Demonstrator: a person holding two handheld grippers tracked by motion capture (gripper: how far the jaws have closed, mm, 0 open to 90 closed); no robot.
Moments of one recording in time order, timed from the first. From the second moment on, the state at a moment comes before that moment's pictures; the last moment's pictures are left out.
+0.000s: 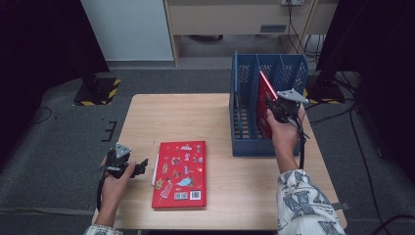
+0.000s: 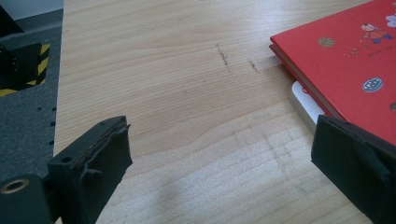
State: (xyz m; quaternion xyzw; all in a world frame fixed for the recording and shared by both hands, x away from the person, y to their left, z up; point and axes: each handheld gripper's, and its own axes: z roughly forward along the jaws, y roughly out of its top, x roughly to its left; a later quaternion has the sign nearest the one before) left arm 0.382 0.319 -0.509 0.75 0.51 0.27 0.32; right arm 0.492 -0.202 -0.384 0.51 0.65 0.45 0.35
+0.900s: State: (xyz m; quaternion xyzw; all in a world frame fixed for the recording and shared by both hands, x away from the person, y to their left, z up) left arm 0.383 0.318 -0.509 0.75 0.51 0.27 0.32; right arm 0.512 -0.191 -0.368 0.50 0.63 0.43 0.41
